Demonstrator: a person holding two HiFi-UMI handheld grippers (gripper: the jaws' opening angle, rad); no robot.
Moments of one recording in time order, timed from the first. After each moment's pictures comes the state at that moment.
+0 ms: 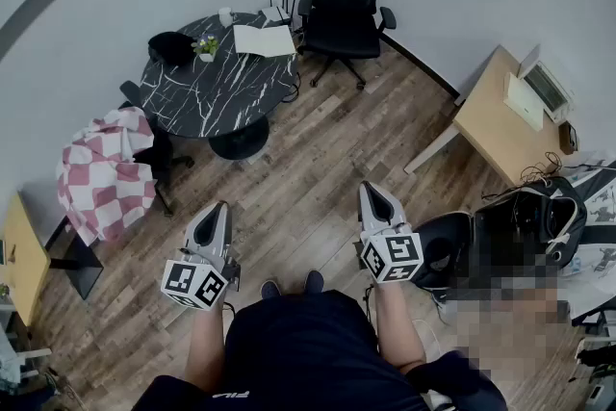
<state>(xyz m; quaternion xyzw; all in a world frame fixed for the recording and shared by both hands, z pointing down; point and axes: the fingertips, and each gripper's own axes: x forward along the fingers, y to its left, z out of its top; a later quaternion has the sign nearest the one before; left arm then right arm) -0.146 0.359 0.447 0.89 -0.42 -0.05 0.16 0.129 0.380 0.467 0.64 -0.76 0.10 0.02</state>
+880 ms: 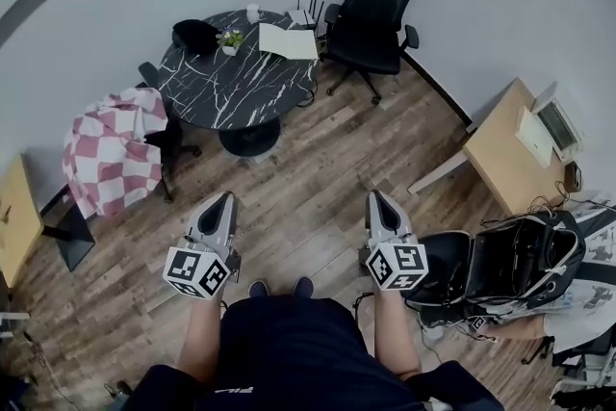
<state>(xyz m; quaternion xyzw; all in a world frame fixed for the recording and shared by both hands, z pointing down) -0.151 0.354 0.448 0.88 -0.46 -0.05 0.15 0.135 0.375 0.469 0.63 -0.77 0.12 0.00</state>
